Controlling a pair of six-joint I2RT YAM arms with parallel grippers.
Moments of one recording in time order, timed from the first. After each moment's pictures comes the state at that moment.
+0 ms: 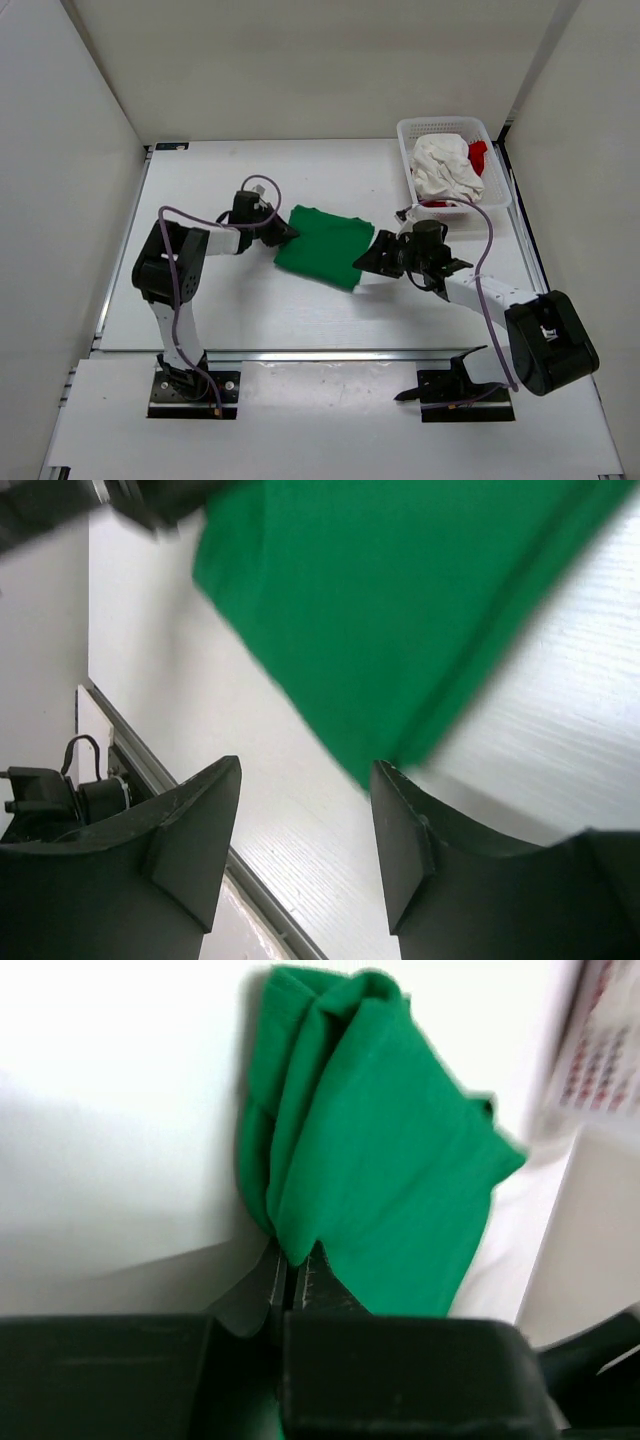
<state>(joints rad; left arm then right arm) -0.32 1.87 0.88 0.29 0.35 -0.86 0.38 1.32 0.55 0.20 -0.51 0.67</state>
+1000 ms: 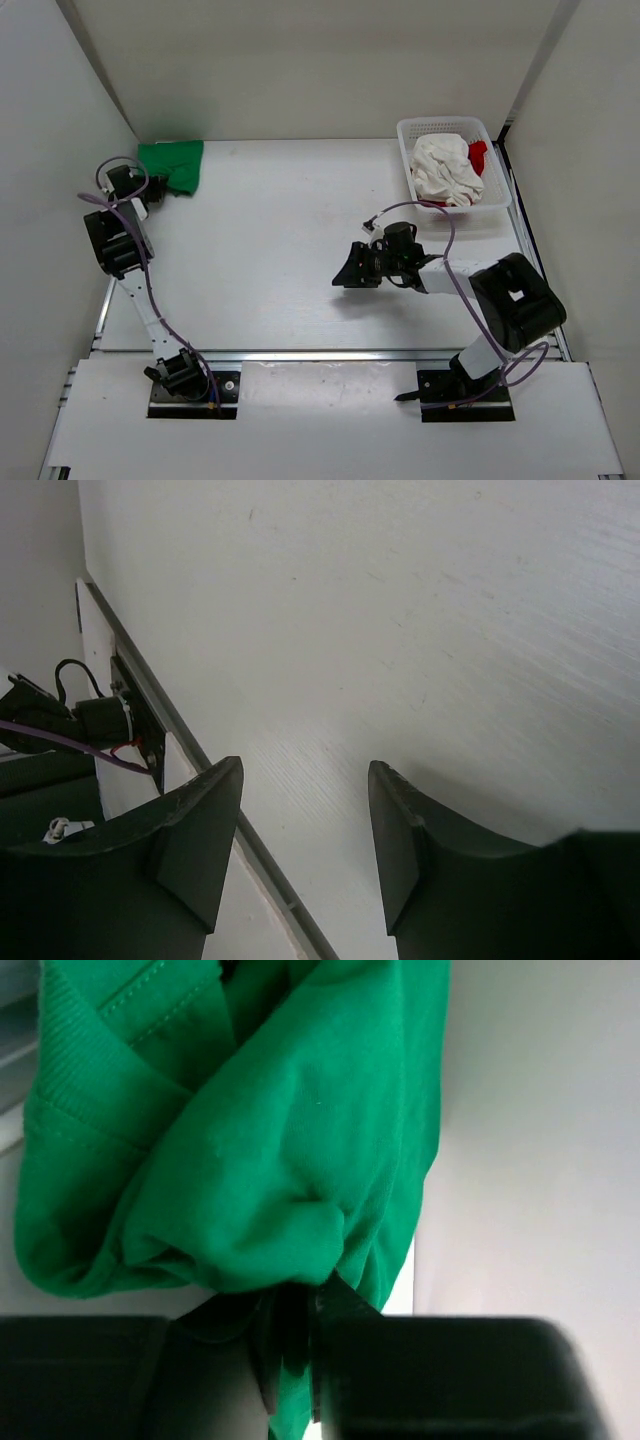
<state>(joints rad) 0.43 2.40 1.62 0.27 0.30 -1.16 0.49 1.57 0.62 0.27 -0.66 0.66</state>
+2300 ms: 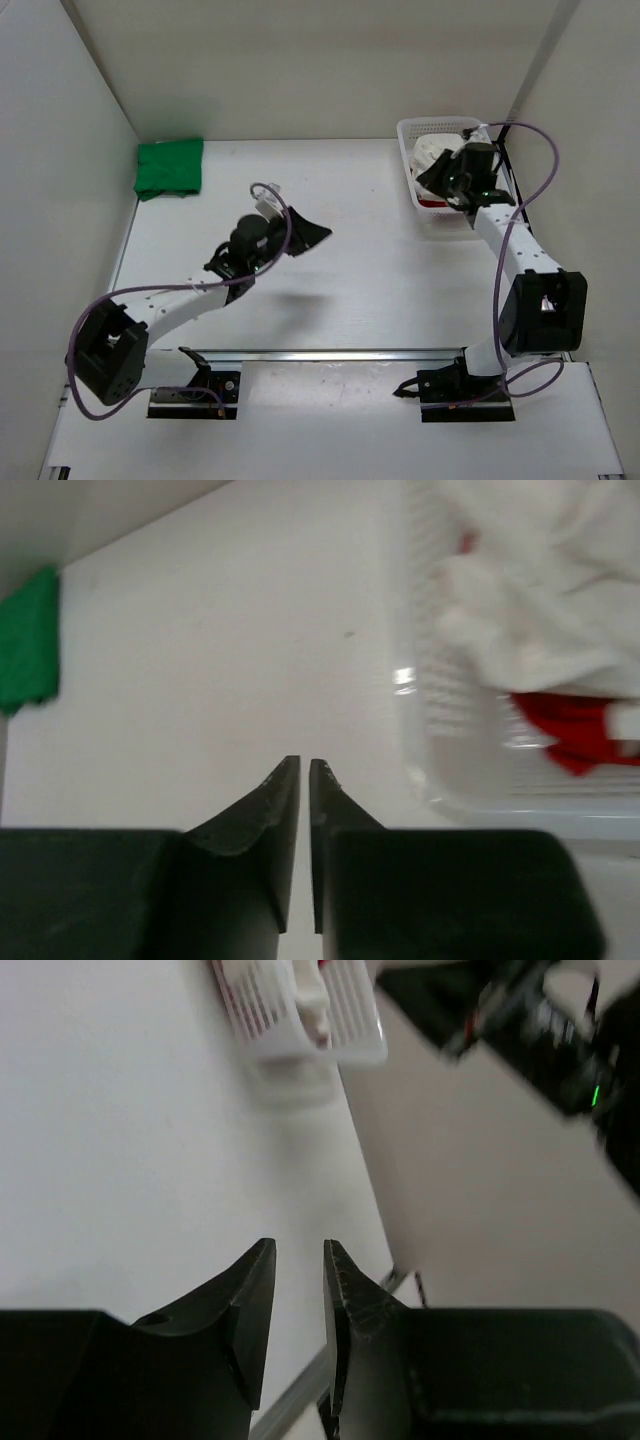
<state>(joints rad) -0.59 1.30 0.71 0.43 0.15 -0.98 0.08 1.48 1.13 -0.11 -0.25 0.50</state>
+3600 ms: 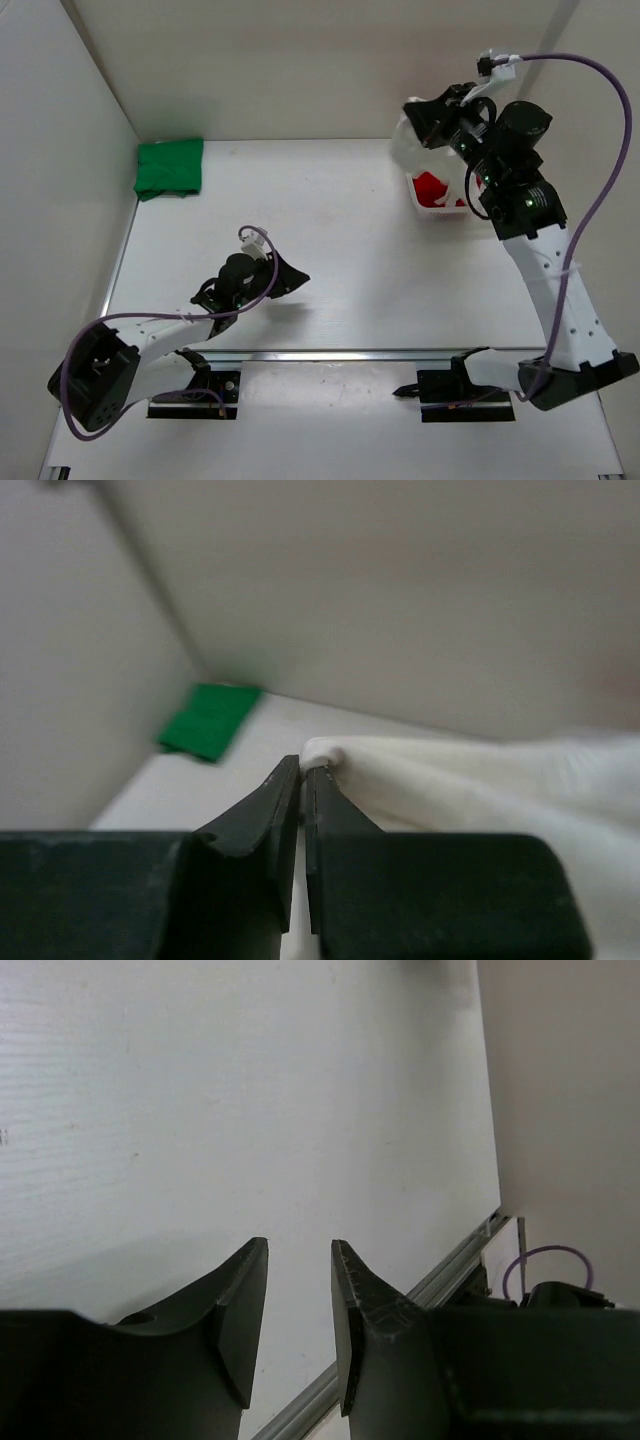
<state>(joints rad) -0.66 1.14 0.33 0.41 0.15 -0.90 0.23 1.28 1.61 -0.31 -0.14 0.27</state>
